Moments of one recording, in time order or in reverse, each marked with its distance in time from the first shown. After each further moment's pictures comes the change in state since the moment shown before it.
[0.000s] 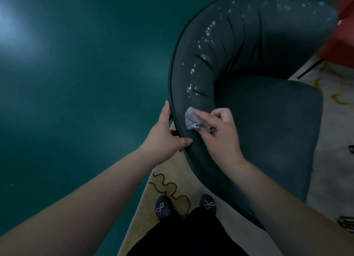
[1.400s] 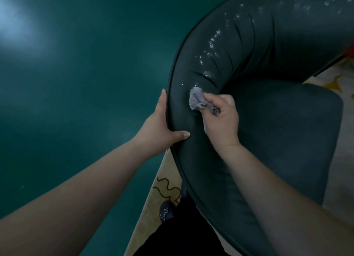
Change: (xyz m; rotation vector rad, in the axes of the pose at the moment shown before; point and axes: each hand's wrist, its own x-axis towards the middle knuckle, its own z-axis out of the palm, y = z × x) left_hand 0.068 0.042 -0.031 0.149 0.027 0.010; right_hand 0.105 0.020 0.019 0.252 0.173 0.236
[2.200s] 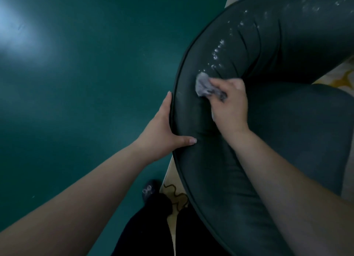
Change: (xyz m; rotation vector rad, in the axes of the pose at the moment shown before) left_hand 0.029 0.015 -0.023 0.017 -0.069 0.035; right_hand 0.062 -0.010 0.011 -0.100 0.014 -0.080
